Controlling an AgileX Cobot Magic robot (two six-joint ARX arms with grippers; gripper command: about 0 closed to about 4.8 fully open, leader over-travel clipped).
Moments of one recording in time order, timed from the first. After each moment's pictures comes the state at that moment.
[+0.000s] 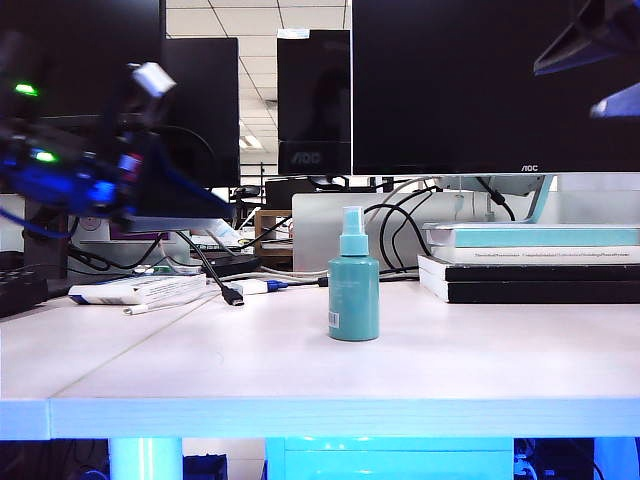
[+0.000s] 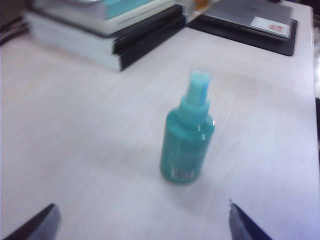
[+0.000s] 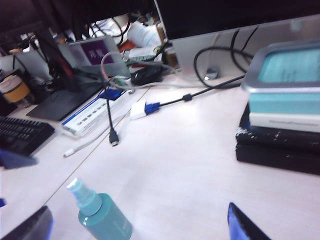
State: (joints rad) left arm -0.20 1.65 0.74 0.48 0.91 0.32; right arm -0.03 0.96 0.51 0.32 -0.60 0.24
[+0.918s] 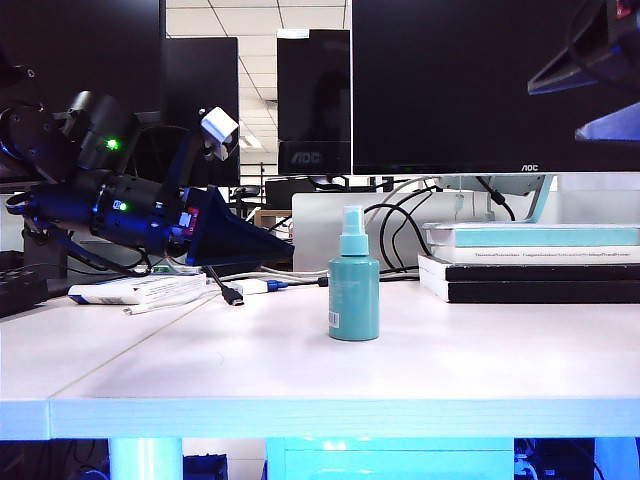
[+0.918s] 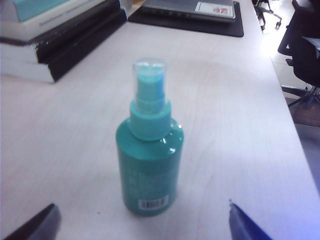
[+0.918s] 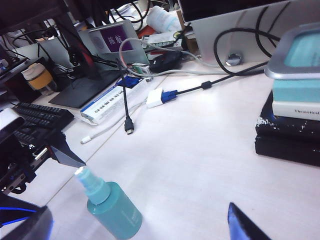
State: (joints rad) left arm -0.30 1.91 0.92 0.48 1.04 0.46; right arm -0.08 1.09 0.52 0.40 -0.76 0.24
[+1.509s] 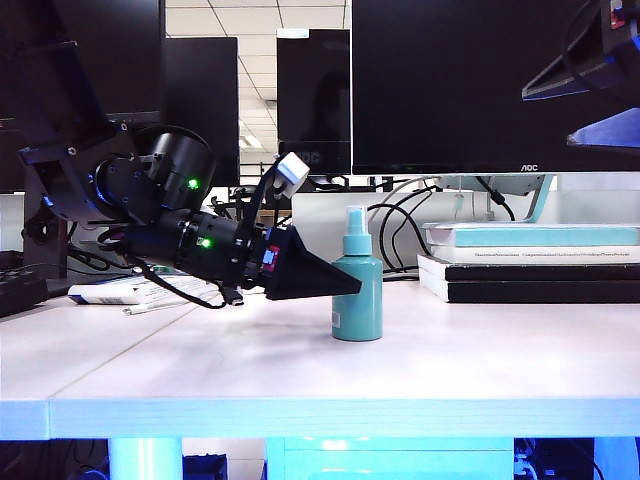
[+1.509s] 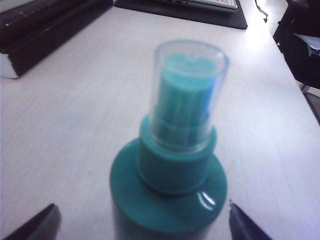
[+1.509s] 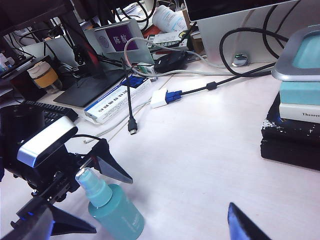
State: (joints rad) left arm -0.42 2.13 1.13 0.50 0.99 0.38; right arm -0.08 1.14 0.52 0.46 -0.78 0.24
